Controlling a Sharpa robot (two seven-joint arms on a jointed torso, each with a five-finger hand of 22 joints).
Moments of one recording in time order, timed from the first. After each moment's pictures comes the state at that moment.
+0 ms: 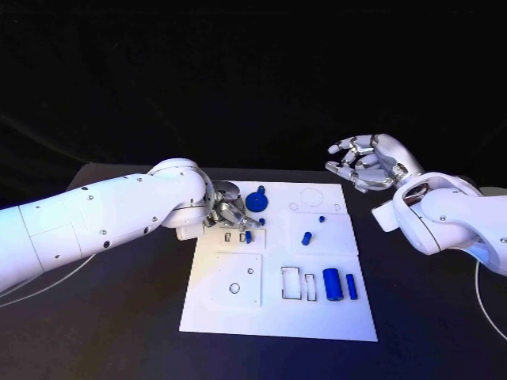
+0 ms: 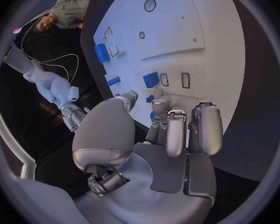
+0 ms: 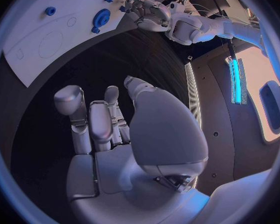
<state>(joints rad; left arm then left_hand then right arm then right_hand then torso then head) 1.34 -0.59 -0.06 1.36 -1.00 0.22 -0.51 1.05 -0.12 0.34 0.29 0.05 0.80 0.09 0.75 0.60 1.19 0.02 1.14 0.98 1.46 -0.04 1.56 1.31 0.08 1.44 0.05 1.43 1.27 1.33 -0.98 -0.14 1.63 -0.72 -0.65 0.16 1.39 -0.18 0.32 0.28 0.23 0.77 0.17 0.27 0.48 1.00 0.09 0.84 0.90 1.41 0.01 1.27 1.12 0.12 1.29 0.11 0.95 1.18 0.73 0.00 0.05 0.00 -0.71</state>
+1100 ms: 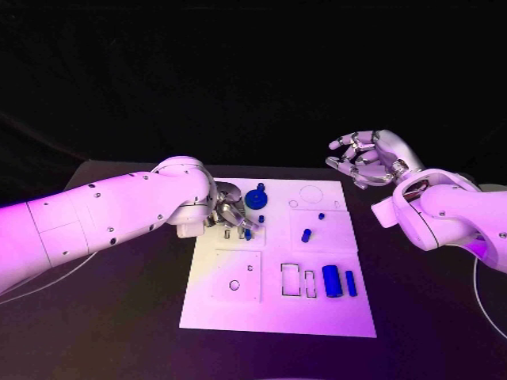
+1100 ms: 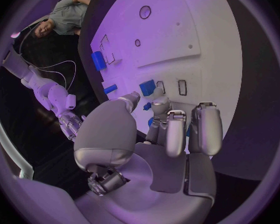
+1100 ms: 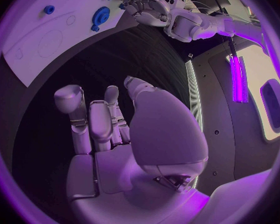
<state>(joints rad) 1.34 -0.56 -0.07 1.33 -1.01 0.28 -0.52 1.08 -0.10 0.35 0.29 0.05 0.80 0.09 0.76 0.62 1.19 0.01 1.15 1.00 1.47 -0.04 1.56 1.31 0.08 1.44 0.05 1.44 1.28 1.33 -0.98 -0.14 1.63 -0.70 -0.66 0.17 1.39 -0.18 0.33 0.28 0.23 0.76 0.18 0.28 0.48 1.00 0.09 0.84 0.89 1.41 0.01 1.26 1.11 0.12 1.29 0.11 0.93 1.17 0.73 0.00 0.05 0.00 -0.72</state>
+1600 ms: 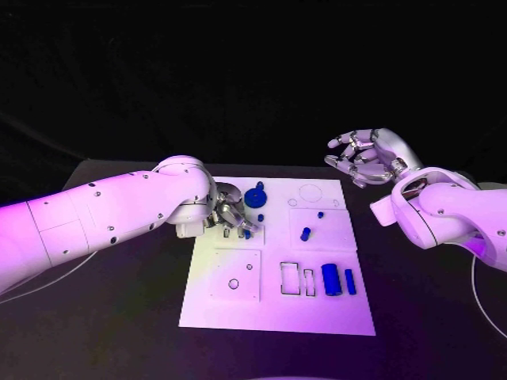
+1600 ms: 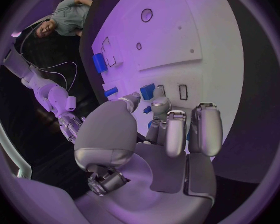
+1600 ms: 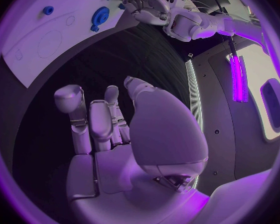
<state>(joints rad) 1.34 -0.55 -0.08 1.33 -1.00 0.30 -0.53 1.09 -0.09 0.37 0.29 0.05 0.80 0.09 0.76 0.62 1.19 0.01 1.16 1.00 1.47 -0.04 1.56 1.31 0.08 1.44 0.04 1.44 1.29 1.33 -0.98 -0.14 1.63 -0.69 -0.66 0.17 1.39 -0.18 0.33 0.28 0.23 0.76 0.18 0.28 0.48 1.00 0.09 0.84 0.89 1.41 0.01 1.26 1.11 0.12 1.29 0.11 0.93 1.16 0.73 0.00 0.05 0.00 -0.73</state>
